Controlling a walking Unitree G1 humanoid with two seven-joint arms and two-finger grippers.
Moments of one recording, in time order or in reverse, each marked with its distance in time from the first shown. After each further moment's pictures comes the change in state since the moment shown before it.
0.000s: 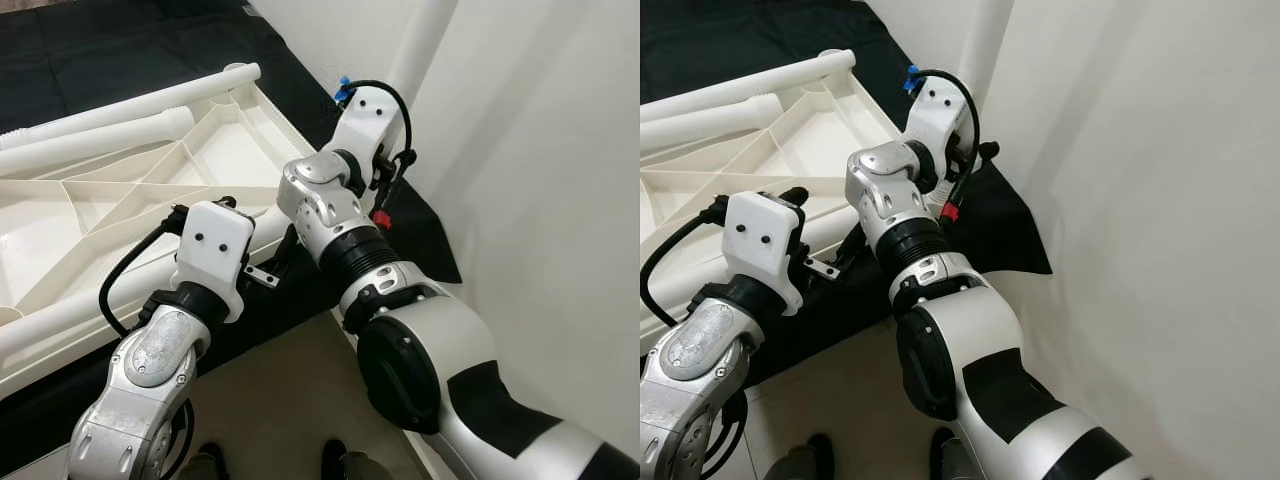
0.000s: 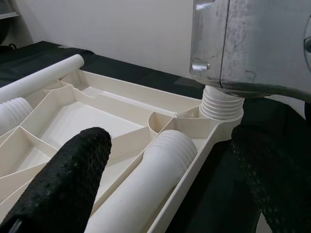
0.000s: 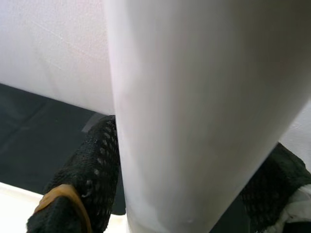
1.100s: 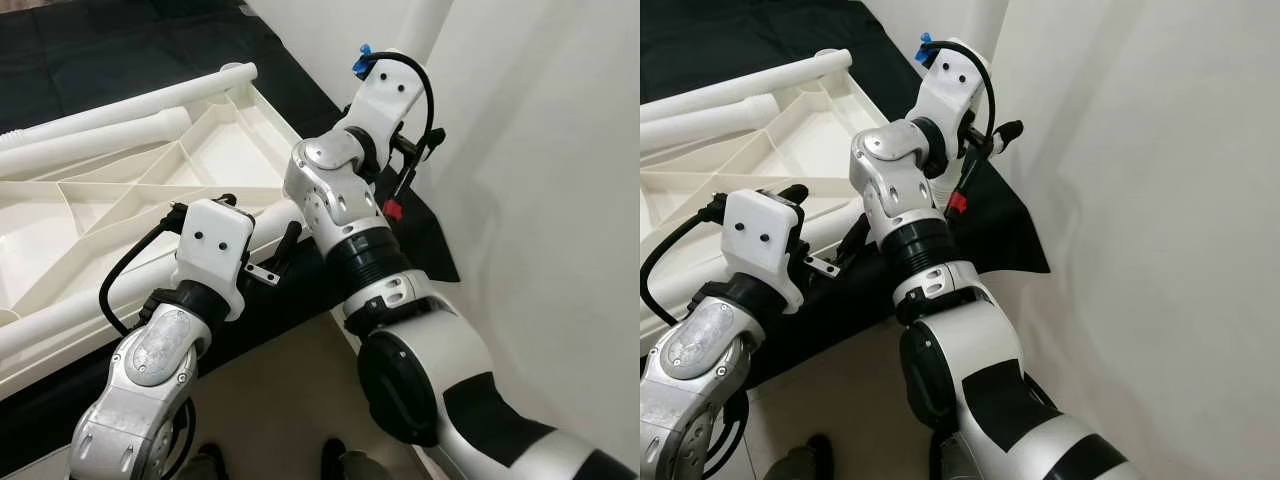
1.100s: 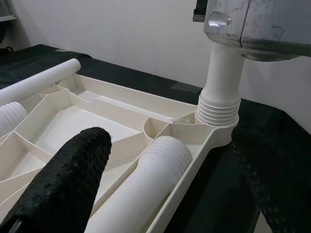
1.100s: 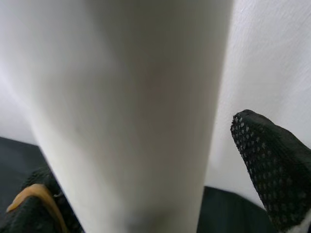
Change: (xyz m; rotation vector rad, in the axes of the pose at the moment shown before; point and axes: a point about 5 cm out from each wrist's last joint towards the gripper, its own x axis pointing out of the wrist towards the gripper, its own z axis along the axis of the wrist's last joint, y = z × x) left arm 0.001 -0.002 0.002 -0.021 -0.016 -0.005; right arm -0.006 -0.007 0.028 0.085 -0.142 0.005
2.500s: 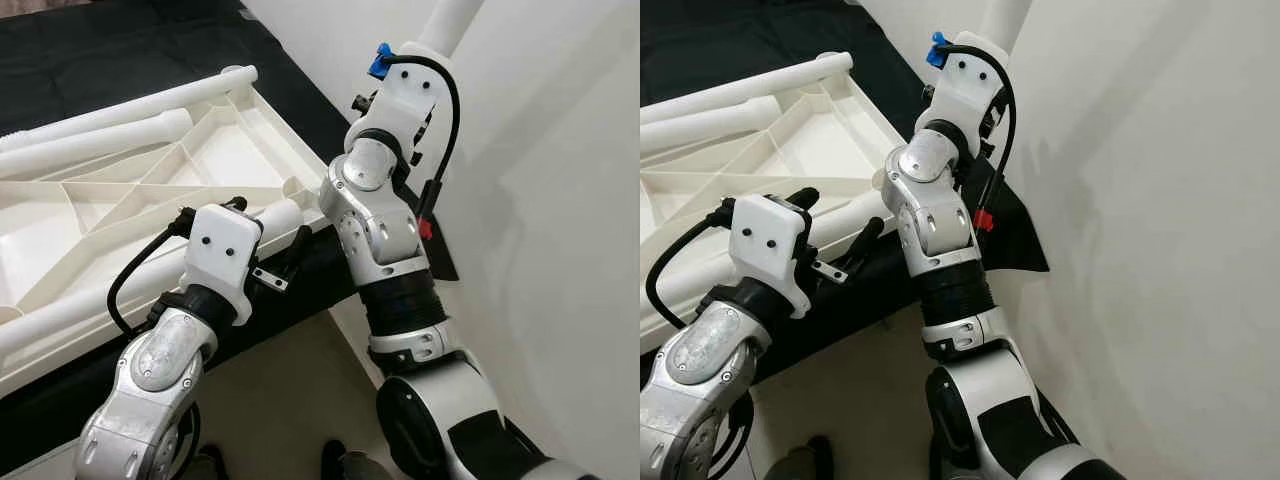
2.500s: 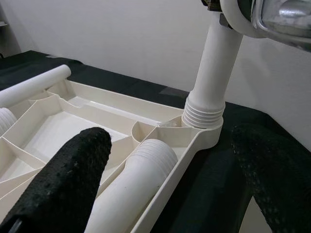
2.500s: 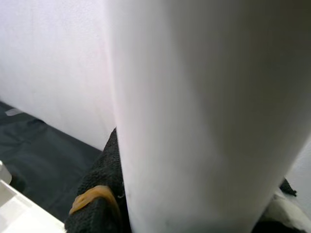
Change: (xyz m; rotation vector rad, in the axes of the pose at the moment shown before) left arm -0.001 -0.005 0.000 -0.006 -0.014 -0.031; right arm -0.001 -0.020 0.010 0.030 -0.039 0.311
